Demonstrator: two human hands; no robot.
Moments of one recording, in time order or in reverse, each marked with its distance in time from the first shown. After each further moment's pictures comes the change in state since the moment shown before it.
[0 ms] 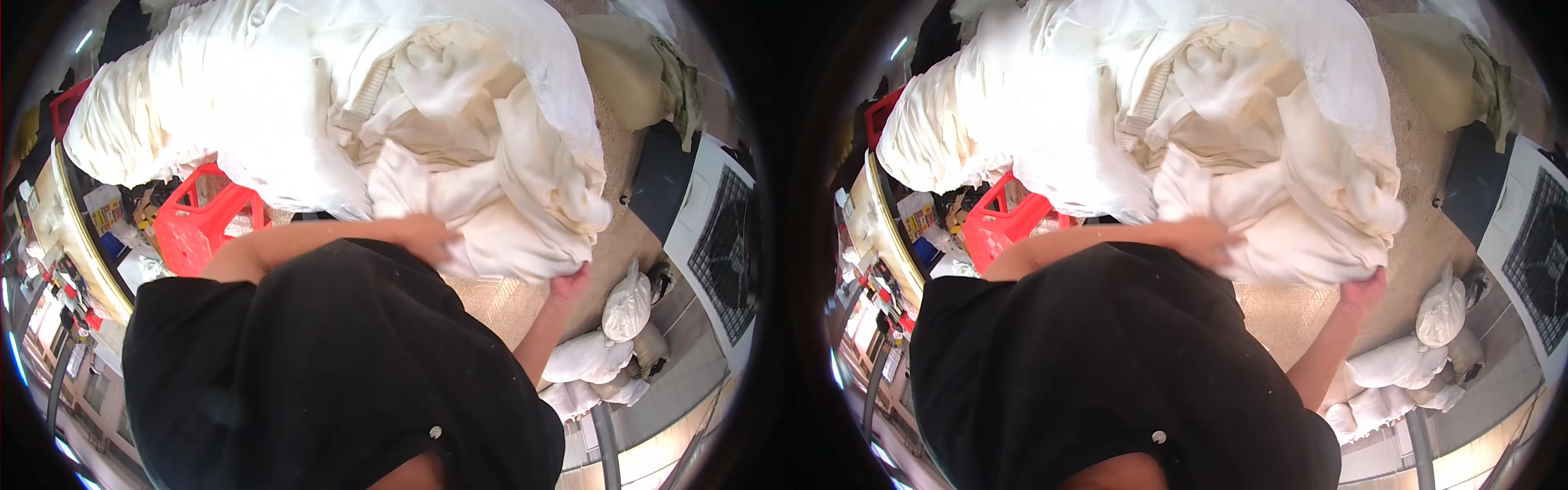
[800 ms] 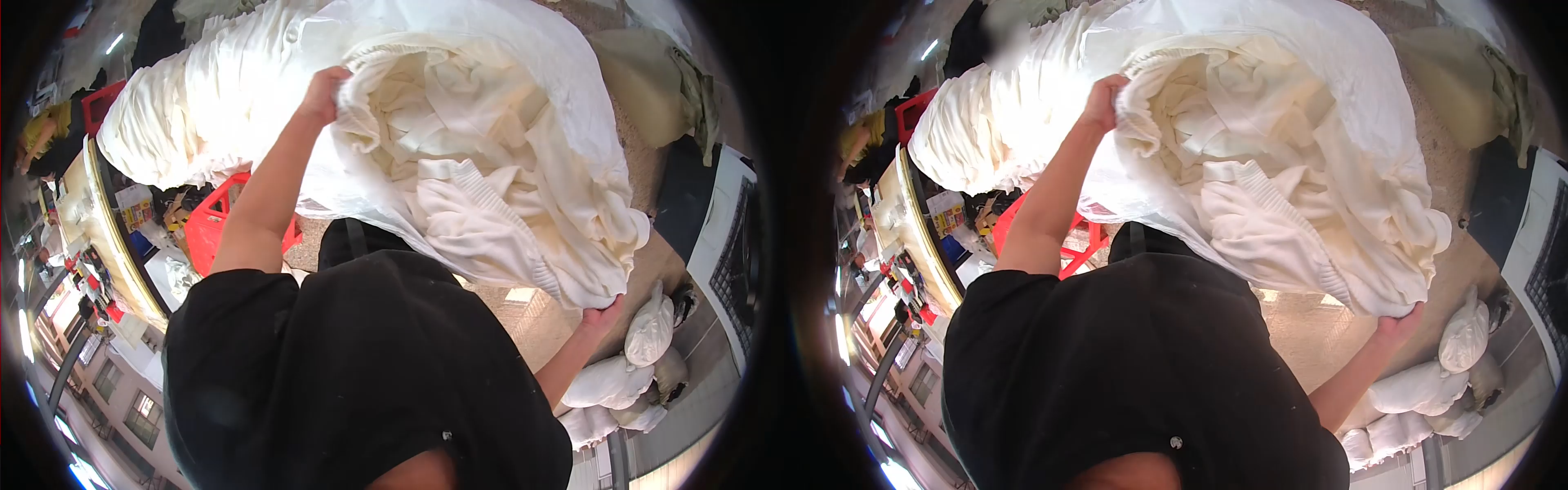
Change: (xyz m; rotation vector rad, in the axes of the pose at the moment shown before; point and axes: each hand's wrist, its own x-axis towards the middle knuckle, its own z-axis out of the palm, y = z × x) left_hand -0.139 -0.150 -0.172 -1.540 1.088 -0.051; right_hand -0.014 -0.020 -0.002 -0.104 0.227 -0.234
